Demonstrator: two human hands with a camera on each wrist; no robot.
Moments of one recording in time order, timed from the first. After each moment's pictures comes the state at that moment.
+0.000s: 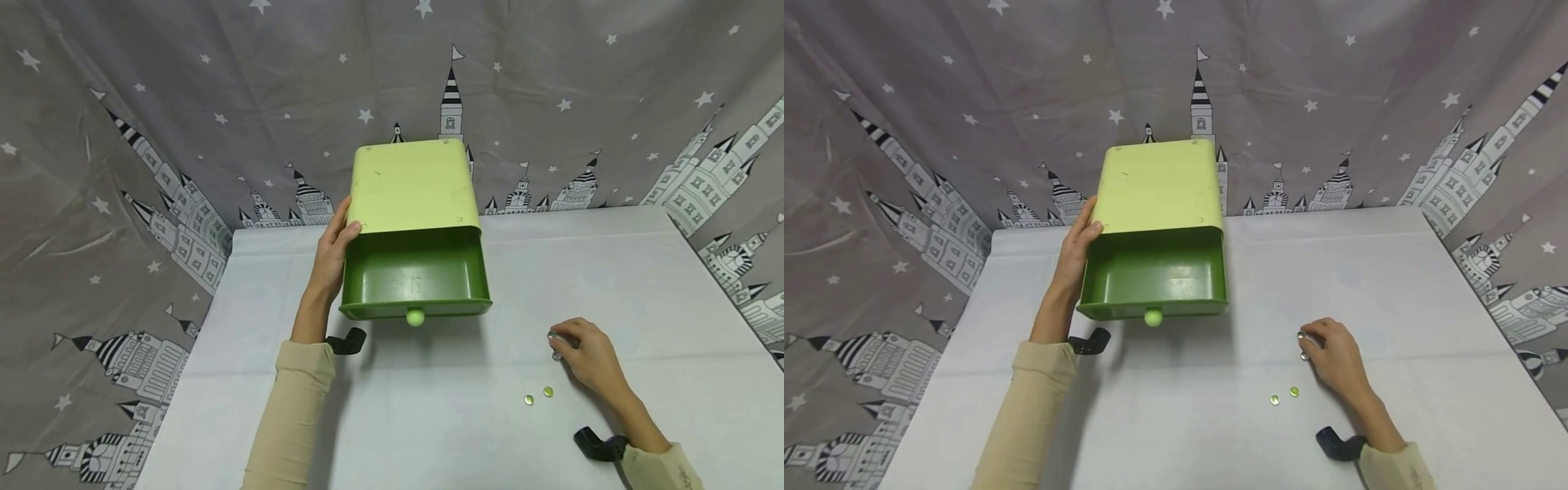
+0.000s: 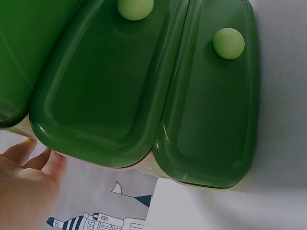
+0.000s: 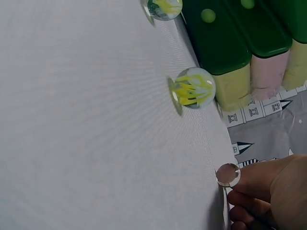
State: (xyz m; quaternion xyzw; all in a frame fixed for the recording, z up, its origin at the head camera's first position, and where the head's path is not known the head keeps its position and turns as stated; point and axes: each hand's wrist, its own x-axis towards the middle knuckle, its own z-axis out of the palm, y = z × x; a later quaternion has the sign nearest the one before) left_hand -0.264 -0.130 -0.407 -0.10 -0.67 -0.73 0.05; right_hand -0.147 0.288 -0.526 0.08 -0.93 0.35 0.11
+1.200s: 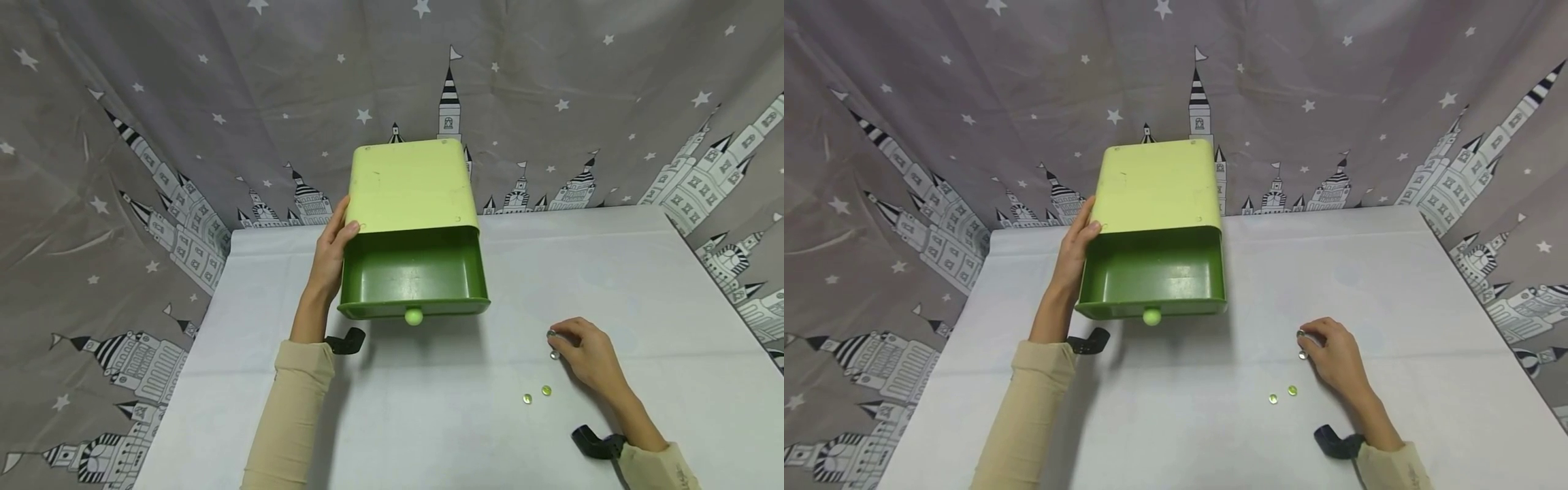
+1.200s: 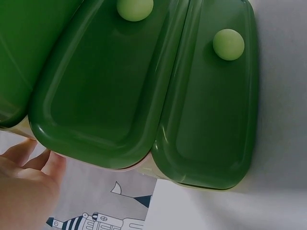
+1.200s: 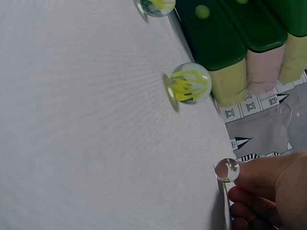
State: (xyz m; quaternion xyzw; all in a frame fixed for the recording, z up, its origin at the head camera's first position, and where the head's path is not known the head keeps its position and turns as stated) left_hand -0.263 -0.129 -0.406 -0.09 -0.67 -0.74 0.04; right_hand -0.145 0.289 -0.524 0.07 -0.92 0.36 0.11
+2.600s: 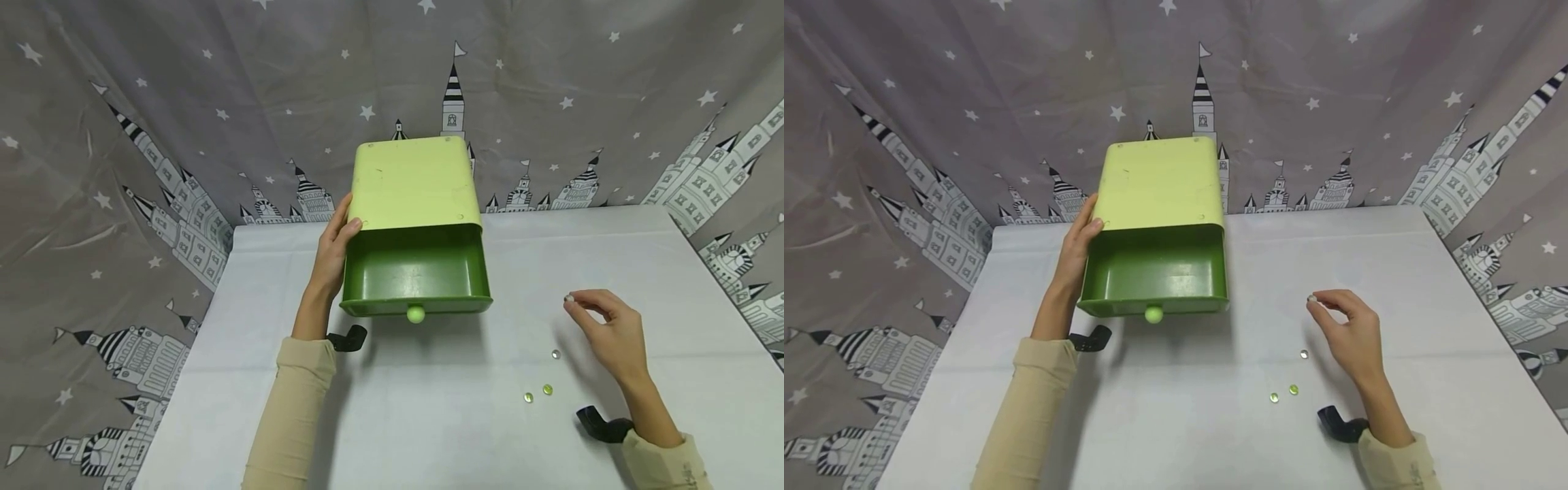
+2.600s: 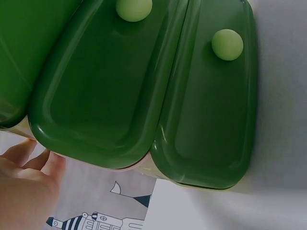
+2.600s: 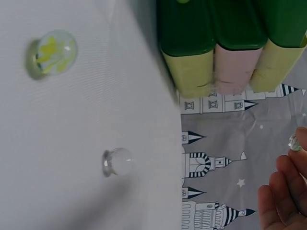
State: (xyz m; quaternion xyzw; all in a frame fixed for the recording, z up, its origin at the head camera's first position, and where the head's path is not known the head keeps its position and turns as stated) left_hand -0.263 -0.130 -0.407 -0.09 -0.67 -0.74 0.05; right_hand -0.154 0.278 -0.465 0.03 -0.84 0.50 0.23
